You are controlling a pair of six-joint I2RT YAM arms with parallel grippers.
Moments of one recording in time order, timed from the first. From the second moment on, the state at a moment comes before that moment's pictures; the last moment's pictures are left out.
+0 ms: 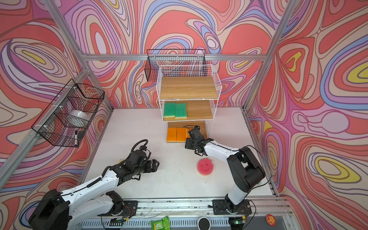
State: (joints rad) left arm -0.61 1.05 0.43 -0.26 -0.02 -0.64; right arm 0.52 1.68 0.98 -0.21 0.09 0.59
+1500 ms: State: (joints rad) left arm -0.61 1.08 0.41 -0.21 -0.03 -0.62; right arm 0.45 1.87 1.13 -0.20 0.05 0.48
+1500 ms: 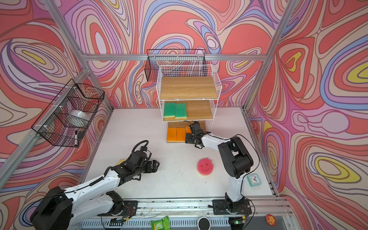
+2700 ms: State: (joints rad) left arm -0.61 1.09 0.41 -0.20 -0.02 -0.62; right arm 0.45 1.81 1.08 -0.22 0.09 0.54
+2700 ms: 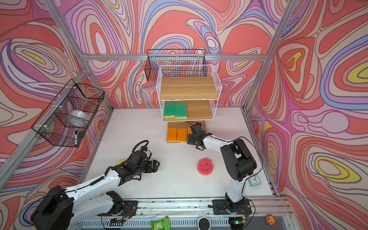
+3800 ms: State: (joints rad) left arm -0.61 1.08 0.40 -0.20 -0.02 -0.62; right arm 0.49 1.84 1.13 -0.28 0.09 0.48
